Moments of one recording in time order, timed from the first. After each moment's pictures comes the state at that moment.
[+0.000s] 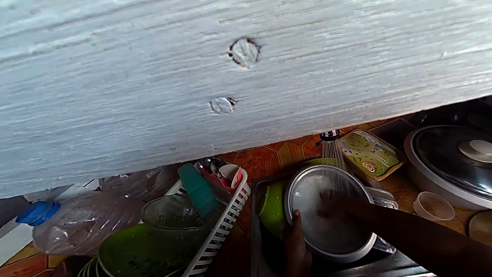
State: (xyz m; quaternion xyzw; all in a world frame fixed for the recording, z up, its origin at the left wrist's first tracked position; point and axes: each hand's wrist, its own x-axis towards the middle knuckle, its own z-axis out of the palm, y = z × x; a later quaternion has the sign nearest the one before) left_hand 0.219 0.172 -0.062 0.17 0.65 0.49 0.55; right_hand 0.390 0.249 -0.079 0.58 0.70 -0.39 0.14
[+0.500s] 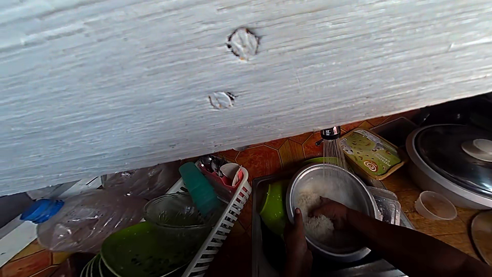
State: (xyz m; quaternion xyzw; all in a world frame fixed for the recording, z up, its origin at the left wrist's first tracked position) left_hand 0.219 0.171 -0.062 0.20 0.65 0.49 0.55; right_hand 0.352 0.224 -0.090 0.54 0.28 -0.74 -0.28
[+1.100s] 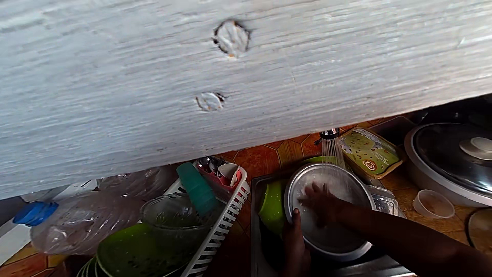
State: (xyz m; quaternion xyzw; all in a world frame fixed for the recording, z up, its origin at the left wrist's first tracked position) left_hand 0.218 0.172 -0.064 0.19 0.66 0.48 0.55; right_hand 0.352 0.247 -0.062 0.48 0.81 -0.31 0.09
